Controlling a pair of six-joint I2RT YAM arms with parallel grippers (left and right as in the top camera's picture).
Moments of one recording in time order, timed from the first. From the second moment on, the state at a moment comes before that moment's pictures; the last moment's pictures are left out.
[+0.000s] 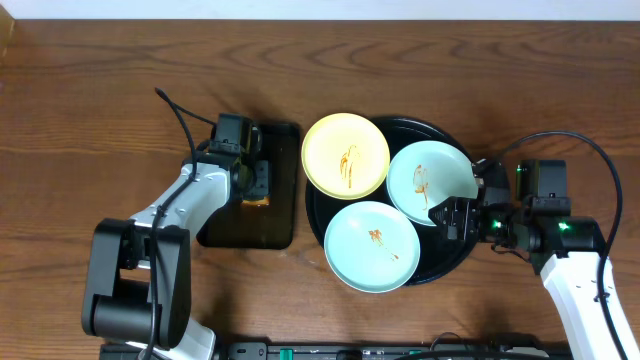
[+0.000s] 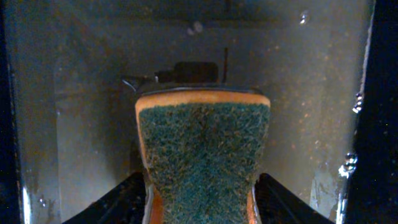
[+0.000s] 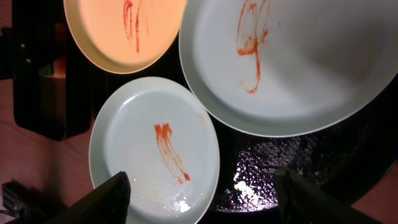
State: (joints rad) left arm -0.16 1.72 0.94 -0.44 0.05 -0.17; right arm 0.01 1.12 0.77 -0.80 -0.50 0.14
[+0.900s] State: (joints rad) left arm -0.17 1.66 0.92 -0.44 0.04 -0.20; right arm 0.01 1.12 0.77 -0.80 -0.47 0.15
